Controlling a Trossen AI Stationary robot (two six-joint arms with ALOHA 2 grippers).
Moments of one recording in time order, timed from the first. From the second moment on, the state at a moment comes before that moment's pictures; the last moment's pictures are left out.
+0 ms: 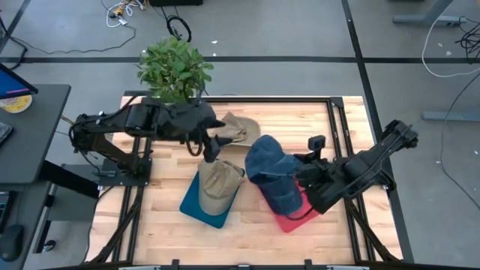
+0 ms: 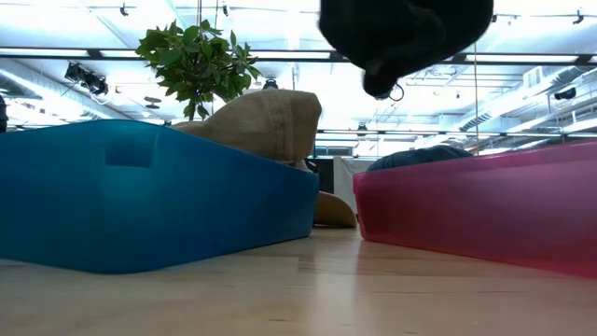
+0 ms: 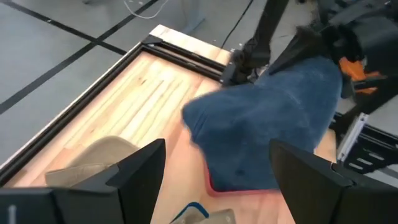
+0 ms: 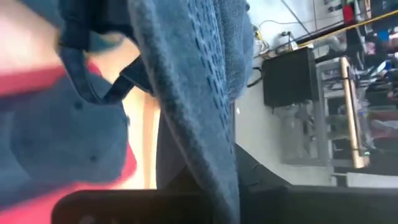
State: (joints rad) left arm -0.10 1.47 1.83 -0.91 -0.34 -0.43; right arm 0.63 1.49 1.63 -1.57 0.88 0.32
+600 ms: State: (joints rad) left arm -0.17 1.47 1.83 -0.91 -0.34 -0.43; right arm 0.60 1.58 1.69 -1.57 0.84 0.48
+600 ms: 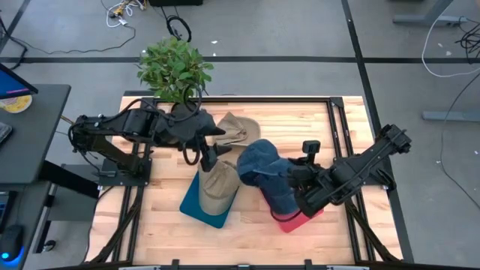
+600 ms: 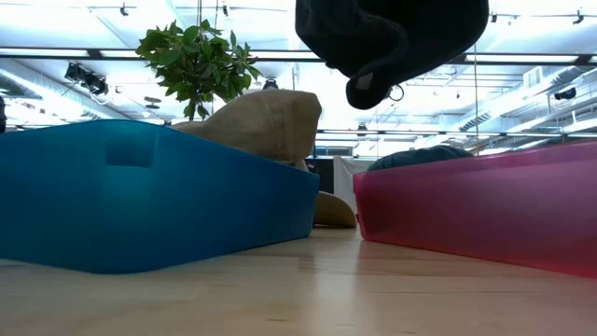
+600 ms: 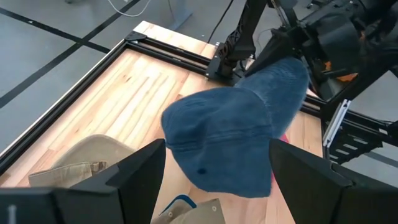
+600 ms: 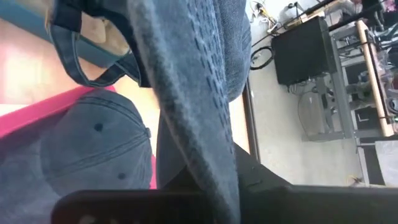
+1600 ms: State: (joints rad) left arm -0.17 1.47 1.84 -0.83 -0.36 -0.57; right arm 0.76 1.40 1.32 -1.57 0.79 0.63
